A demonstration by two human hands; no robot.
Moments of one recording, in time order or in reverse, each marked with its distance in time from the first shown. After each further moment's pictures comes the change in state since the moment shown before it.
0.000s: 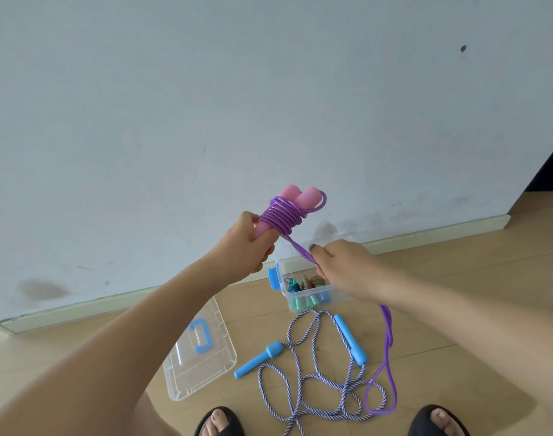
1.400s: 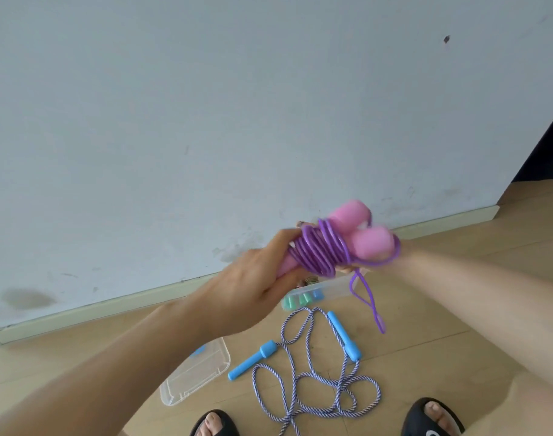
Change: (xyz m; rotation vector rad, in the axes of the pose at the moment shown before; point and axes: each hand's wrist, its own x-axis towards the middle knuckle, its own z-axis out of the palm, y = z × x) left_hand -0.046 0.010 0.020 0.471 -0.154 0.729; right_hand 0.047 0.061 -0.014 0.427 -0.231 0.198
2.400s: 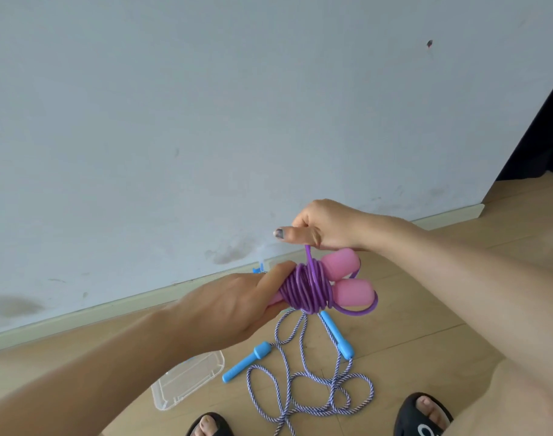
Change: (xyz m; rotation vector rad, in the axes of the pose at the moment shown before) left_hand -0.020 -0.016 0.006 0.362 -0.150 0.235; right_hand -0.037 -0.058 -0.004 -0.563 0.178 -0.439
